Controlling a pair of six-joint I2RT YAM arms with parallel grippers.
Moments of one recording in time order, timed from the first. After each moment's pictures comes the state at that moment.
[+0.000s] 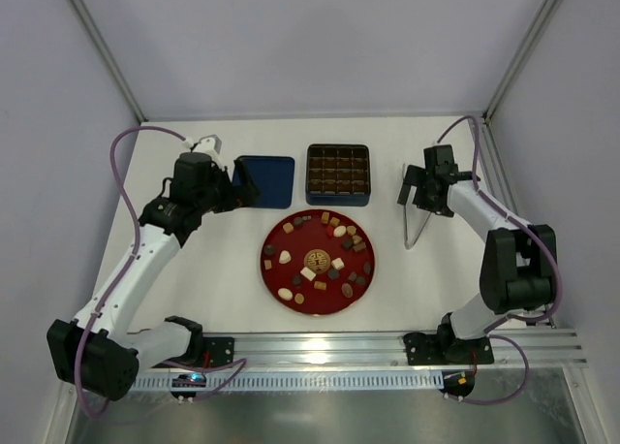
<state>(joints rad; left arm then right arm) -0.32 1.13 1.05 -0.53 0.02 -0.44 0.10 1.55 1.05 -0.49 0.14 0.37</state>
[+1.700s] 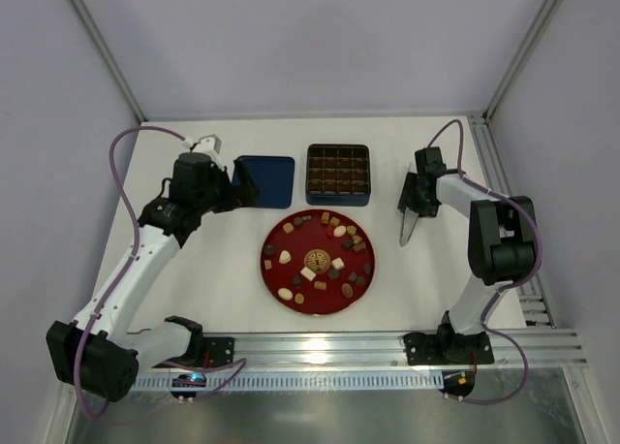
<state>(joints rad) -0.32 1.12 1.05 -0.53 0.02 -0.44 0.10 1.78 1.09 -0.43 0.09 0.37</state>
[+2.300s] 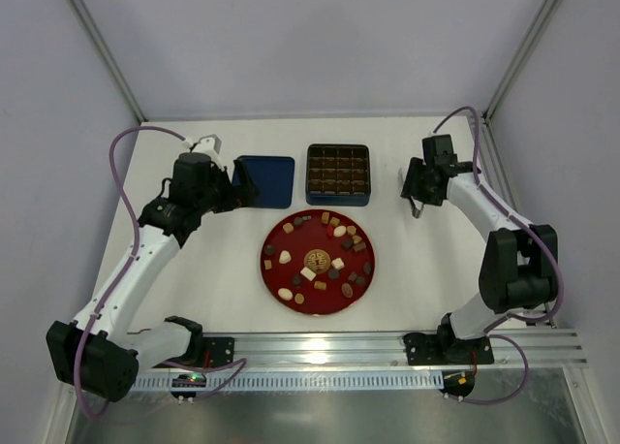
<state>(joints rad) -0.32 1.12 1.05 -0.53 0.02 -0.44 0.12 1.59 1.15 -0.54 0.08 0.36</state>
